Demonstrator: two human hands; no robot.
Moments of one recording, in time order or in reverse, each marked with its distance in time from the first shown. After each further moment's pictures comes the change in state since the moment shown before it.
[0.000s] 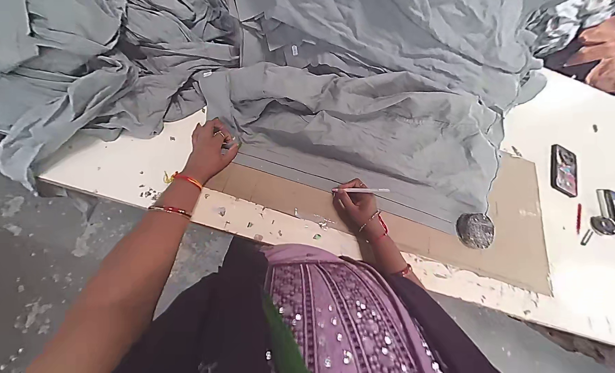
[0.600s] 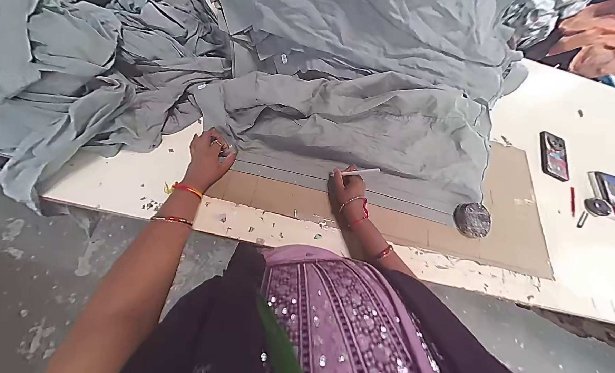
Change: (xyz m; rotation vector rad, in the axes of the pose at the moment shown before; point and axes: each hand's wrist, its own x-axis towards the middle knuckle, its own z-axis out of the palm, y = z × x) left_hand -0.002 0.000 0.000 -0.002 -0.002 -0.001; right_hand 0.035 -0.041 0.026 -0.380 0.161 0.394
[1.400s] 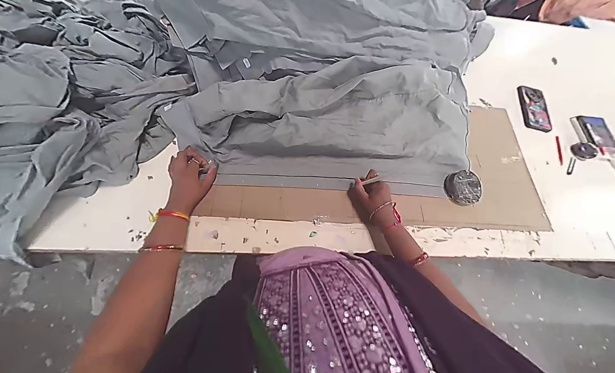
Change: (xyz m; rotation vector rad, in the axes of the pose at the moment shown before) left_hand 0.001 0.003 -0.002 0.045 -0.032 -0.035; right_hand -0.026 0.069 -0.065 -0.077 -0.011 -0.035
